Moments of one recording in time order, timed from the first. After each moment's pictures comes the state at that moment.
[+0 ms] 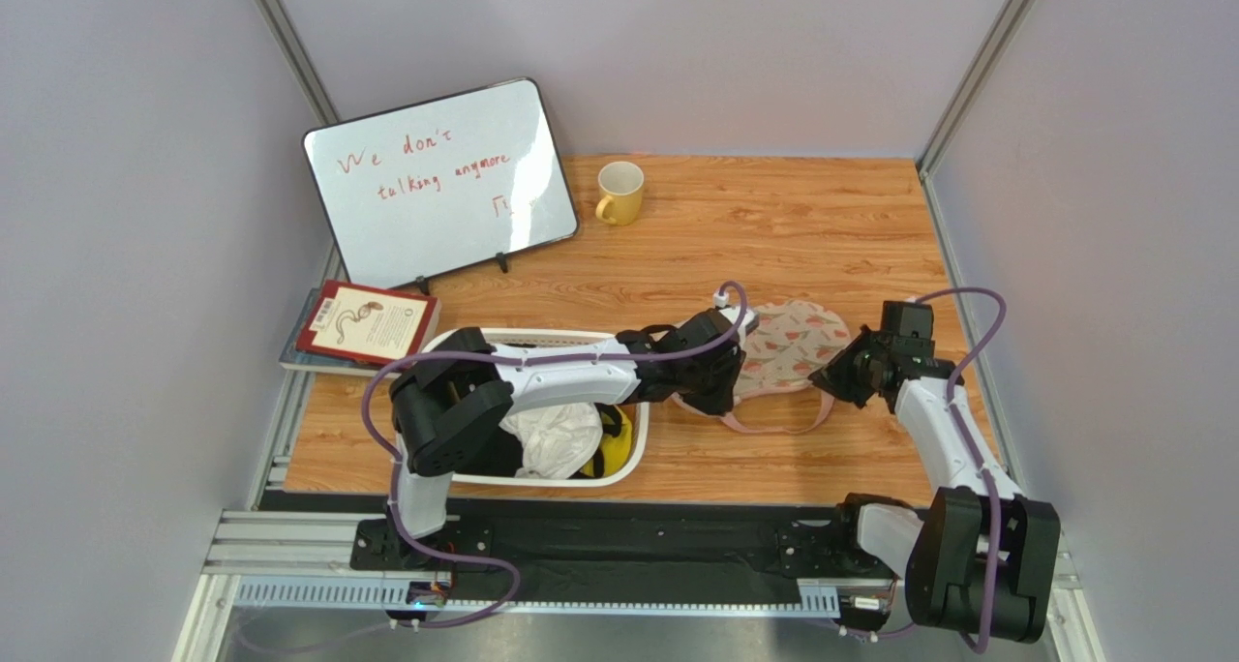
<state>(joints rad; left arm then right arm) -1.10 1.93 1.32 -0.20 0.04 -0.55 -0.15 1.09 0.58 -0.49 -0.22 0.71</state>
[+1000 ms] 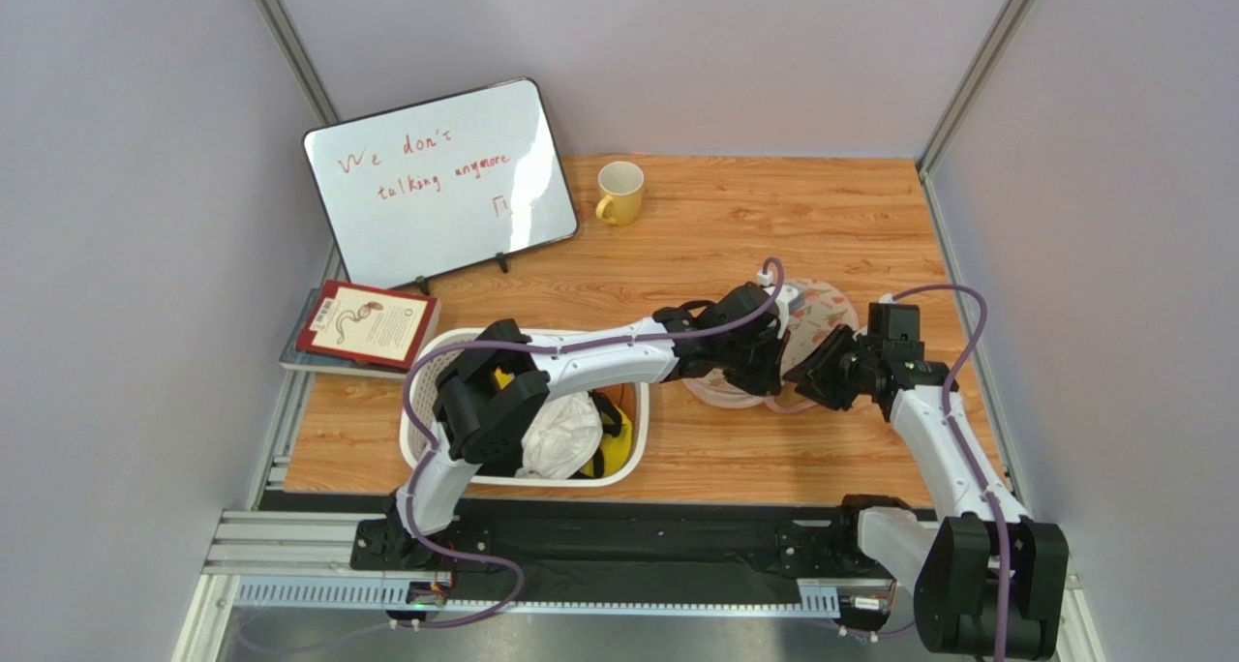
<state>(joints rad) -1.10 2.10 1.64 -0.25 0.17 -0.55 -0.06 1.03 0.60 -0.55 -0.32 0.70</state>
